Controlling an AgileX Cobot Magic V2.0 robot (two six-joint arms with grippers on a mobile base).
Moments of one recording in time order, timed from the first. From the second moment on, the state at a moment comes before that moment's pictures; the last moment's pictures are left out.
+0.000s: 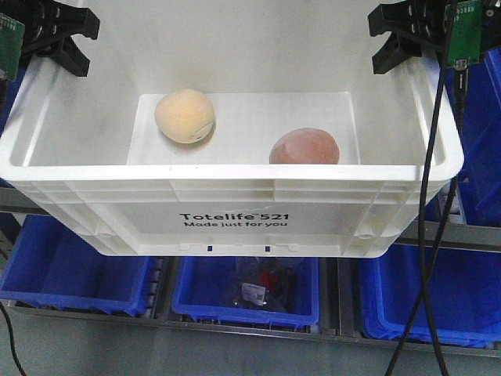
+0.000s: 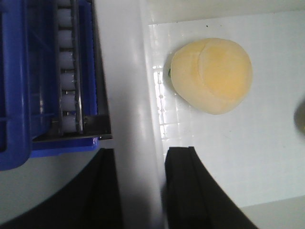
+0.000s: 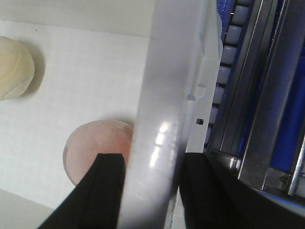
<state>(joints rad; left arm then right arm) -0.19 1.57 -1.72 -0.14 1.28 -0.10 0.21 1.54 -1.66 0.20 1.20 0.01</state>
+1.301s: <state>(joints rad) -0.19 1.57 -1.72 -0.14 1.28 -0.10 0.21 1.54 -1.66 0.20 1.20 0.01</state>
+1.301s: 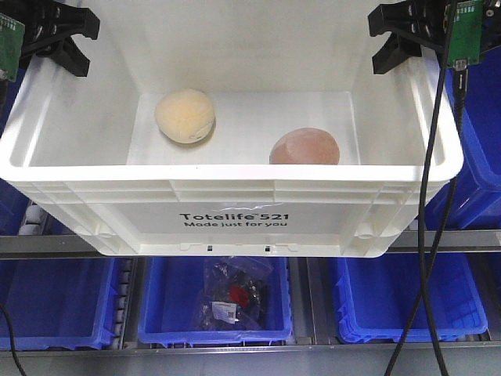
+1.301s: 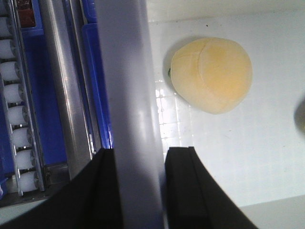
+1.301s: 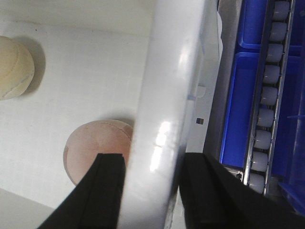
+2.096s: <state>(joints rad) -0.19 1.57 -1.72 -0.14 1.28 -0.10 0.21 1.54 -1.66 0.20 1.20 0.01</state>
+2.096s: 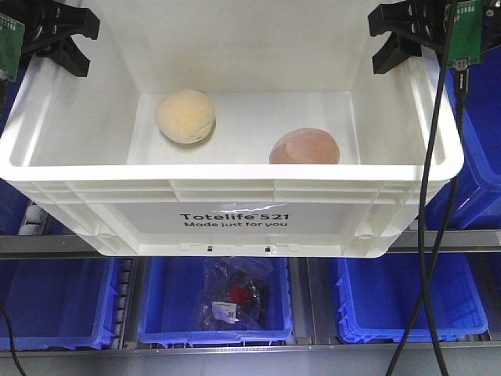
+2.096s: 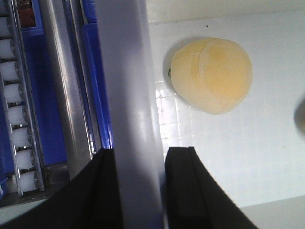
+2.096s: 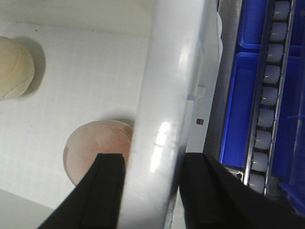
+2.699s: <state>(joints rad) -0.19 1.62 -1.72 -0.13 1.22 -0.06 0.21 1.58 -1.66 0.19 1.14 -0.03</state>
